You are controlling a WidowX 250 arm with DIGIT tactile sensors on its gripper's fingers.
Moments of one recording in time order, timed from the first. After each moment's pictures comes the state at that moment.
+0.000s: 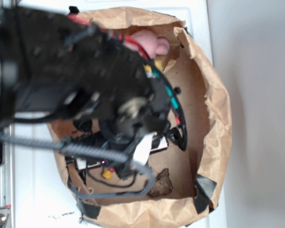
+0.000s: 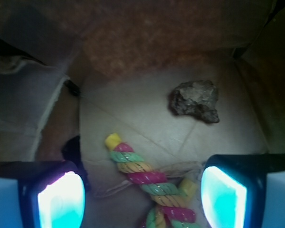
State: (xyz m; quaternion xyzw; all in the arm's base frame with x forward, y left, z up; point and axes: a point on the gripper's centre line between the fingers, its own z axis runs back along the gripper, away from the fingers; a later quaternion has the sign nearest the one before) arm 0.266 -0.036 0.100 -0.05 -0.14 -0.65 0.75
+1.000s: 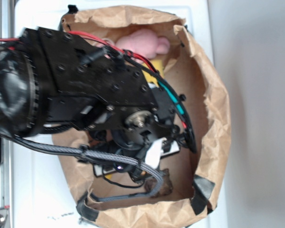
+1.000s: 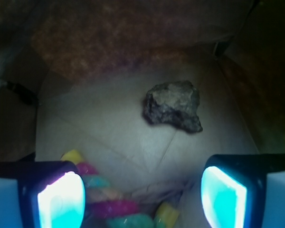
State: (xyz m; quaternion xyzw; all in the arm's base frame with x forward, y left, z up) arm 0.285 -0.053 0.078 -0.05 -0.17 -0.64 0.75
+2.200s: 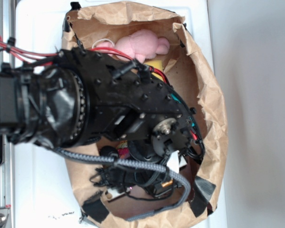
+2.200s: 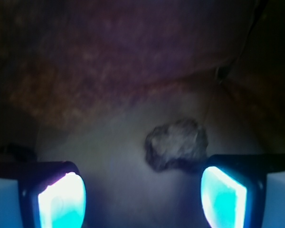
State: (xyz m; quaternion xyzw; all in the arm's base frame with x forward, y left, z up) arm 0.288 -0.079 0.078 -0.15 -0.20 -0.57 0.78
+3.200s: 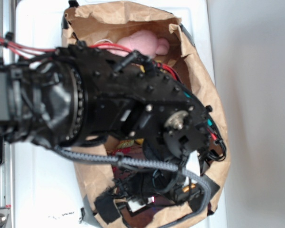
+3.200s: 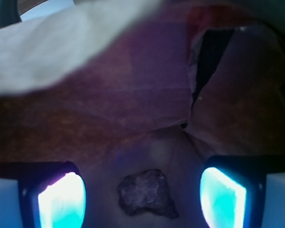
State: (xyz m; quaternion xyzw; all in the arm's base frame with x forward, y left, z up) arm 0.312 -0.076 0.098 -0.14 -0.25 -0.53 0.79
